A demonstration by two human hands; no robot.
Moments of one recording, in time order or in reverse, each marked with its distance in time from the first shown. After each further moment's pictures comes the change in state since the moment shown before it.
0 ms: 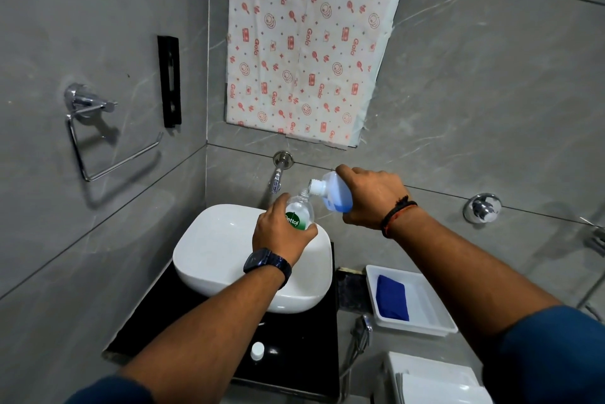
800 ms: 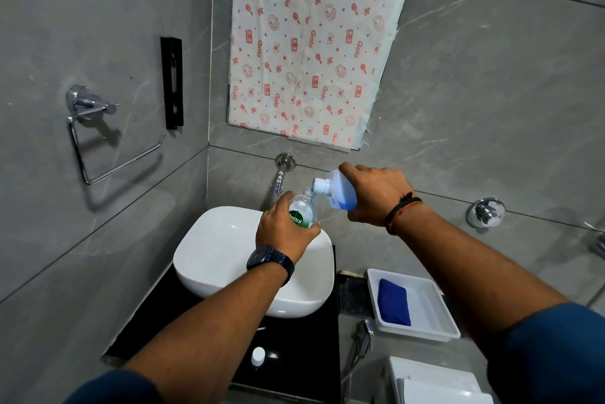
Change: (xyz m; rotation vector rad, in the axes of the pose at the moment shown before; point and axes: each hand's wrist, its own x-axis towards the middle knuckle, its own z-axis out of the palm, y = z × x) left_hand 0.013 -0.001 0.004 0.007 -0.001 0.010; right_hand 0.016 0.006 0.001 -0.053 -0.031 0.014
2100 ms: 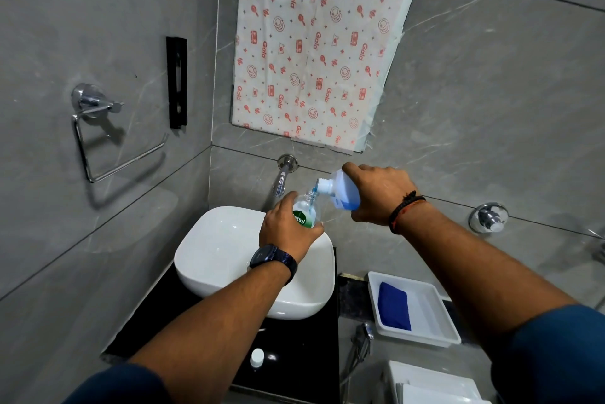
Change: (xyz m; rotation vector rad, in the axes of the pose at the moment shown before) left_hand 0.003 0.004 0.002 -0.012 0.009 0.001; right_hand 0.004 0.001 -0.010 -0.019 -0.044 -0.006
